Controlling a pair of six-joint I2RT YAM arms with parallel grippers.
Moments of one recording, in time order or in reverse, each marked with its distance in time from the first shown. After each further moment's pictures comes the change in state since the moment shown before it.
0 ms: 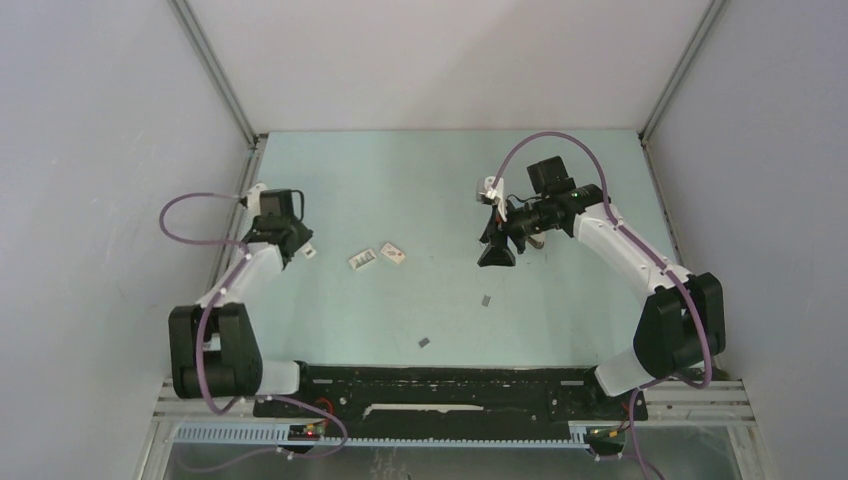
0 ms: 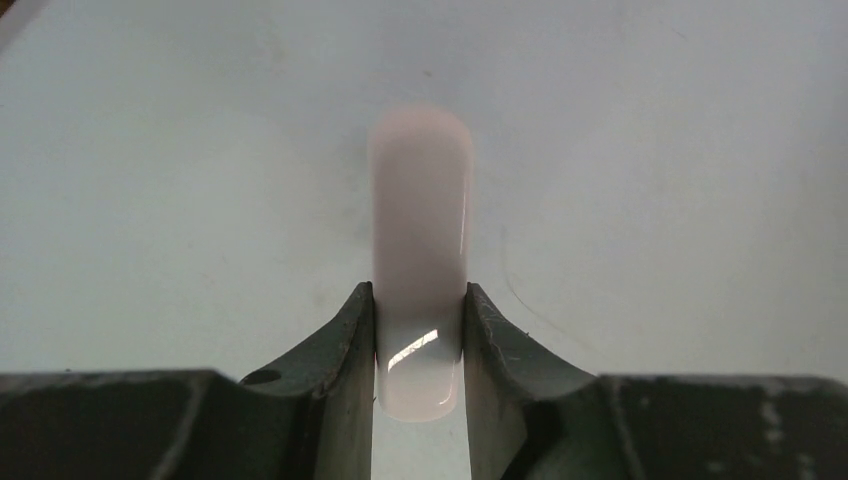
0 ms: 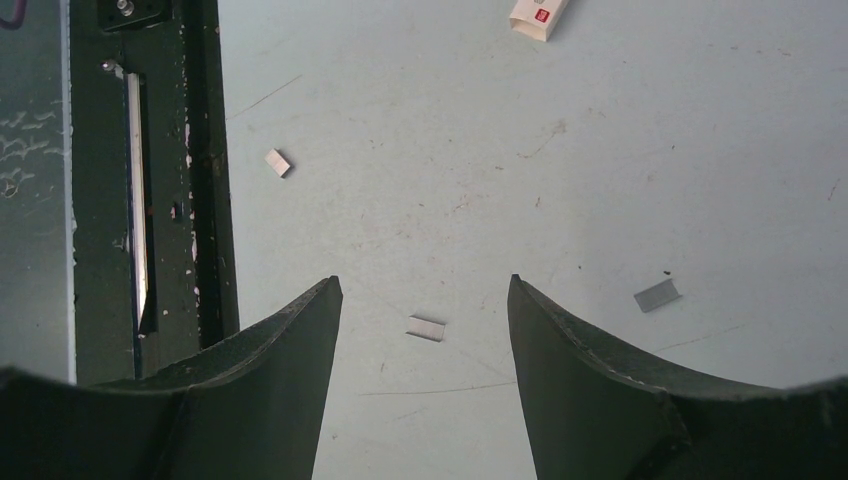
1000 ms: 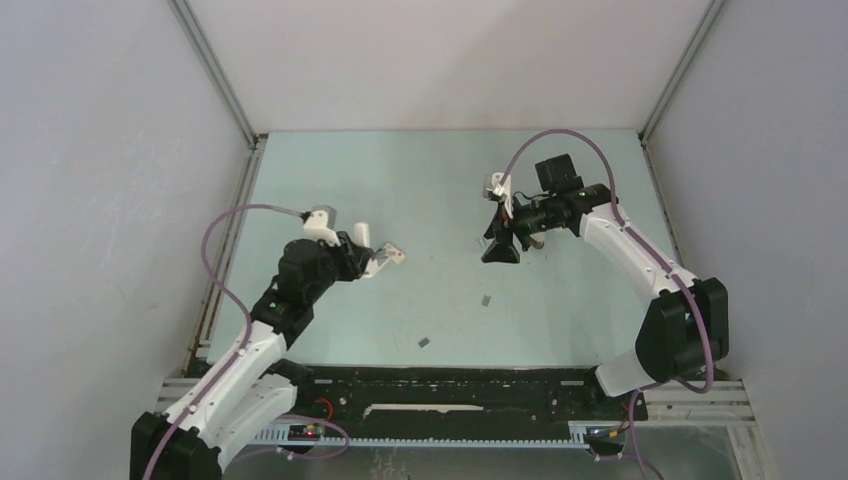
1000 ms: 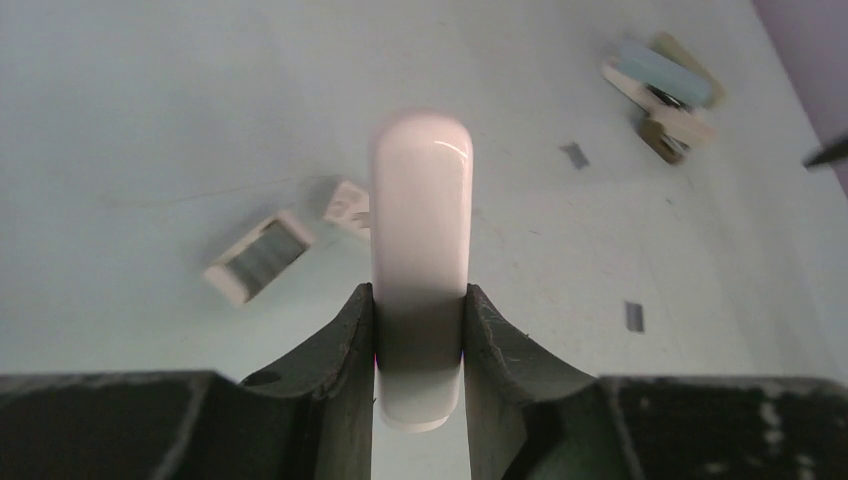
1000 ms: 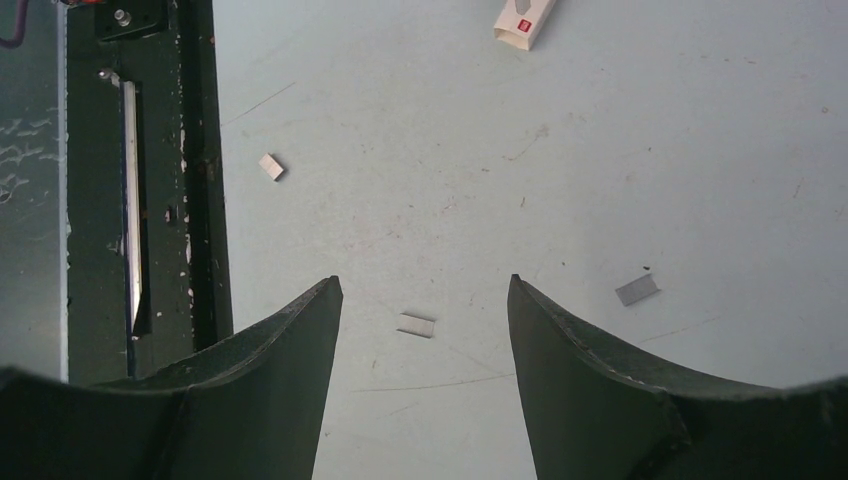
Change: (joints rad) left arm -0.433 -0.631 -0.365 0.184 0.295 0.214; right arm -0.034 -0.021 0.000 -0.001 -0.022 -0.011
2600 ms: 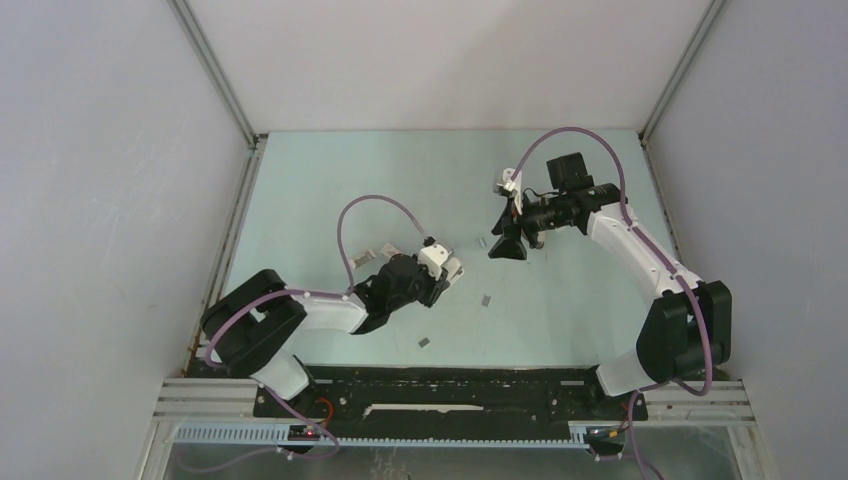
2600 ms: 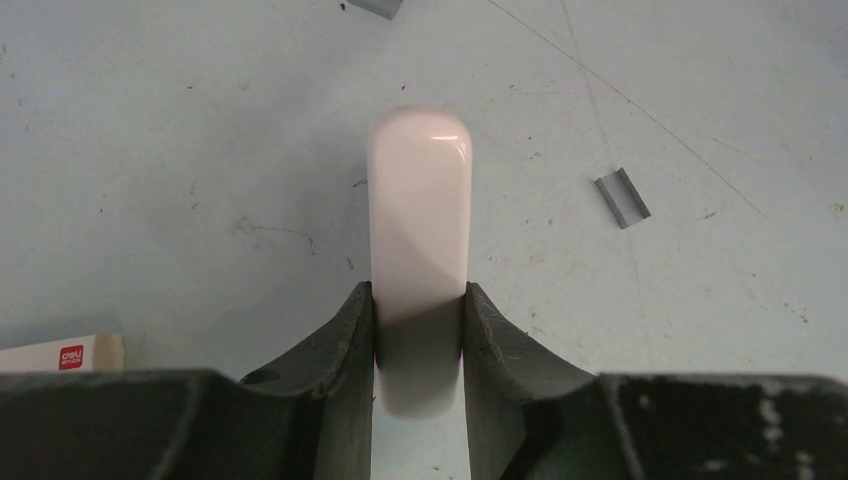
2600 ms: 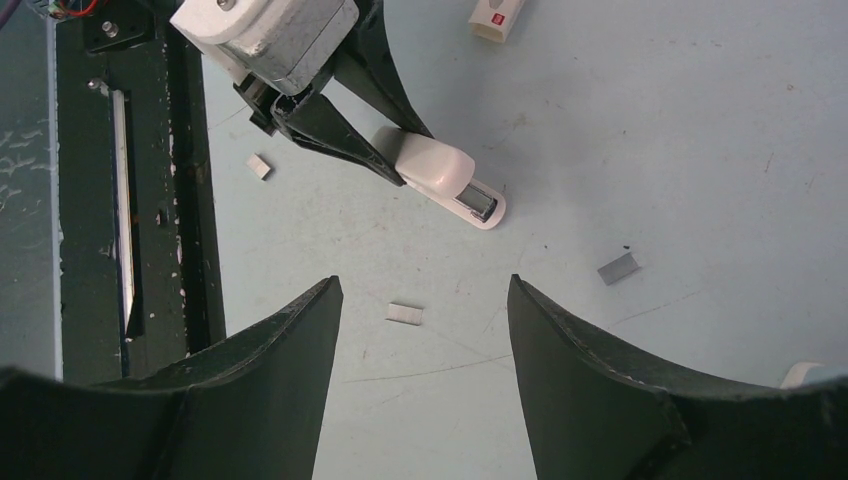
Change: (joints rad) left arm -0.516 0.777 0.035 0.655 -0.041 0.368; right arm -0.067 -0.013 -0.008 -0.003 -0.023 -0.010
